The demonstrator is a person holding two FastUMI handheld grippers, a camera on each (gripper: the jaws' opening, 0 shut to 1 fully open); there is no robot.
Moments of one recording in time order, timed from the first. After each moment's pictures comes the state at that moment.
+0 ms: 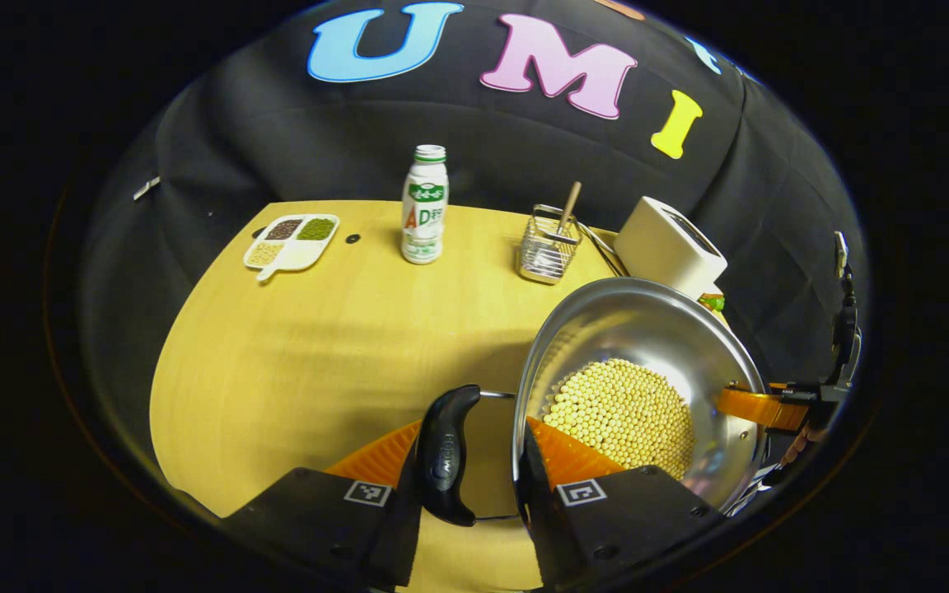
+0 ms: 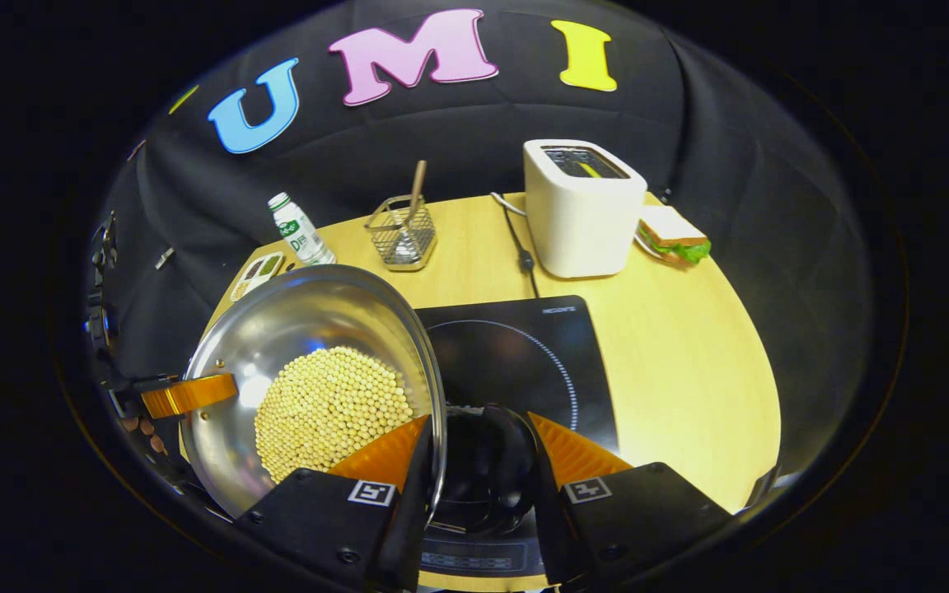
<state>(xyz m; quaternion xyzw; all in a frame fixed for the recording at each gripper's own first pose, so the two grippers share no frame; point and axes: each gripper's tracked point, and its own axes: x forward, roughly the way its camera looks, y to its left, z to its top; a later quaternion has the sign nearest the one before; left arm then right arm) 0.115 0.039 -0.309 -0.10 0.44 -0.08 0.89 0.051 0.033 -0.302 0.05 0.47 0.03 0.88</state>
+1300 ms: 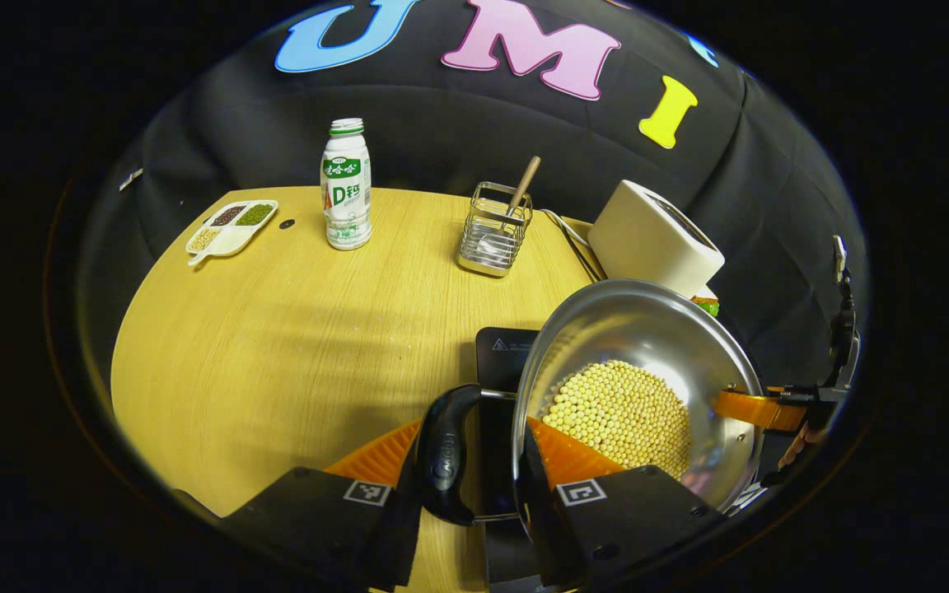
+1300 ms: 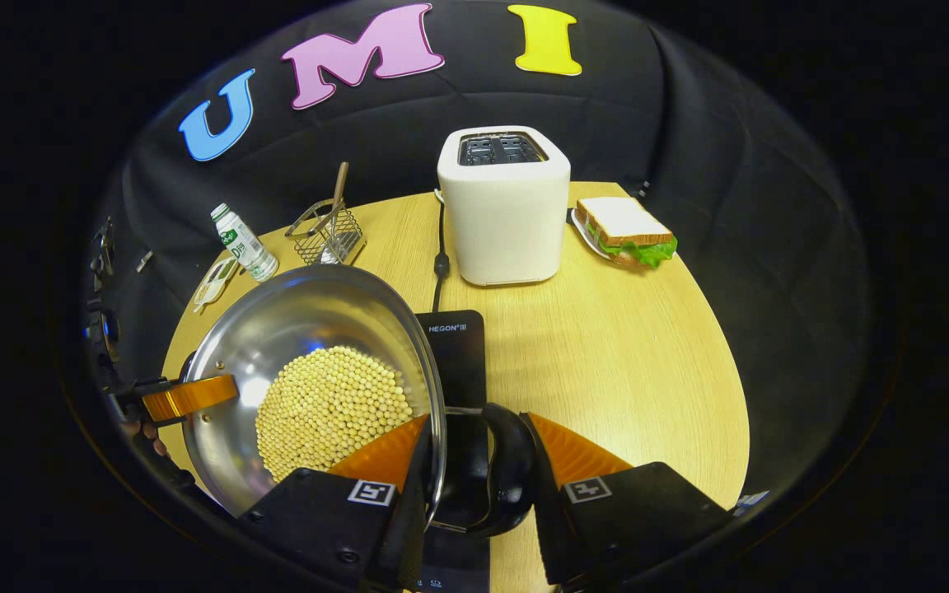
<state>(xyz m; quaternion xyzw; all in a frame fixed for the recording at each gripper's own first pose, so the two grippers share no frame) 0.148 -0.059 -0.343 -0.12 0.43 -0.09 0.89 0.093 -0.061 -0.334 0.03 0.48 0.03 0.87</state>
